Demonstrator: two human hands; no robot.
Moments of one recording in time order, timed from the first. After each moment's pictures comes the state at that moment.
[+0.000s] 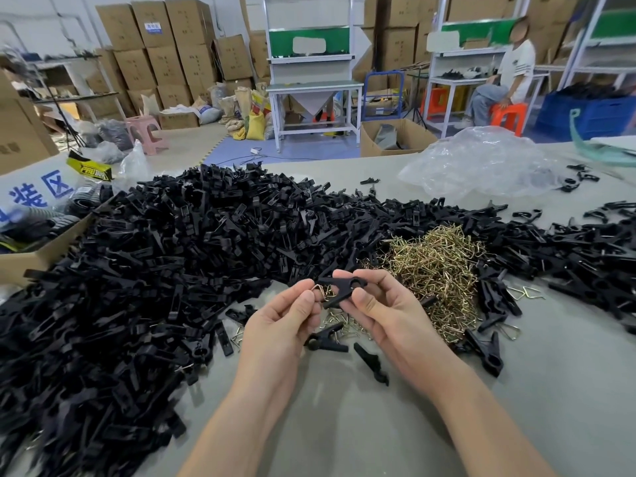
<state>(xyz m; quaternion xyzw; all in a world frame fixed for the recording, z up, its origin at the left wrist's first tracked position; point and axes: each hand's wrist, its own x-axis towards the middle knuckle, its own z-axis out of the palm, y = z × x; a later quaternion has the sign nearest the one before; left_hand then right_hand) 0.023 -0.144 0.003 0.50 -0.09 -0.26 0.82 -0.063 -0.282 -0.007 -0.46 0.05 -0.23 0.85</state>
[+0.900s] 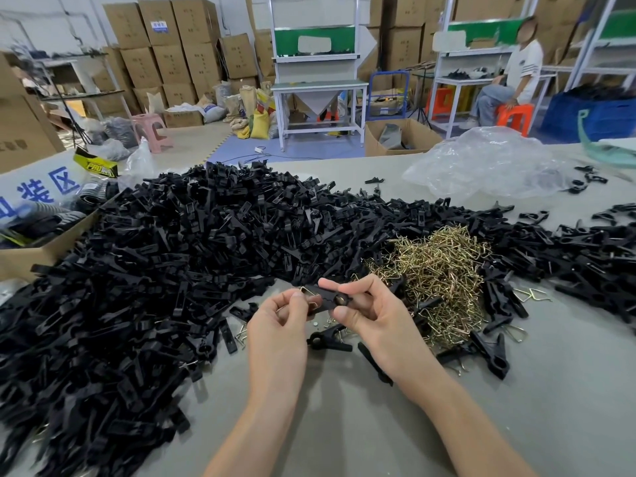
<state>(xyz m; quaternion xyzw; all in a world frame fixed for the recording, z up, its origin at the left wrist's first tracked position) 0.014 -0.145 0.002 0.69 -0.12 -0.07 0.71 -0.059 -0.264 -0.010 -0.65 0.05 -0.24 0.72</state>
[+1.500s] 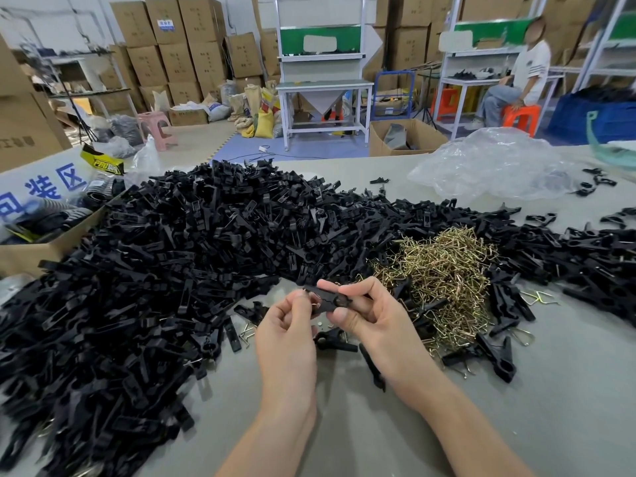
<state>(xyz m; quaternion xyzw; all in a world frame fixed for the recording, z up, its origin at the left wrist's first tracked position) -0.002 -0.148 0.008 0.62 -0.04 -0.10 0.78 -0.057 -0.258 -0.012 -0.64 0.04 -0.23 0.73</state>
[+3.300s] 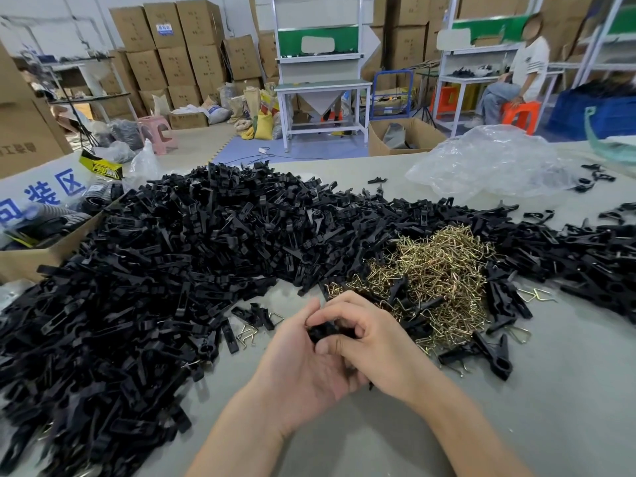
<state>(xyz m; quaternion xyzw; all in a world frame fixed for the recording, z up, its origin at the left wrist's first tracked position) -0.001 -0.145 0.025 0.44 0.04 -0.53 0.72 -0.065 -0.260 -0.005 -0.81 0.03 -0.17 0.56</state>
